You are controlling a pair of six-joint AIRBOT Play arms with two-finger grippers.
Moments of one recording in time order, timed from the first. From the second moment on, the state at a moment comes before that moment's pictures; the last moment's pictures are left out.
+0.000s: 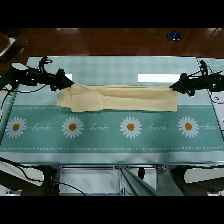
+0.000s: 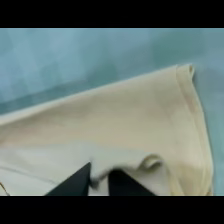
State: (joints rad) left arm 0.17 -1.76 1.36 0.65 -1.15 -1.31; right arm -0.37 -1.65 1.26 -0.76 1.15 1.32
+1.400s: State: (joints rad) left arm 0.02 -1.24 0.89 0.69 -0.86 -1.13; right arm -0.36 -1.61 1.11 -0.76 1.14 1.22
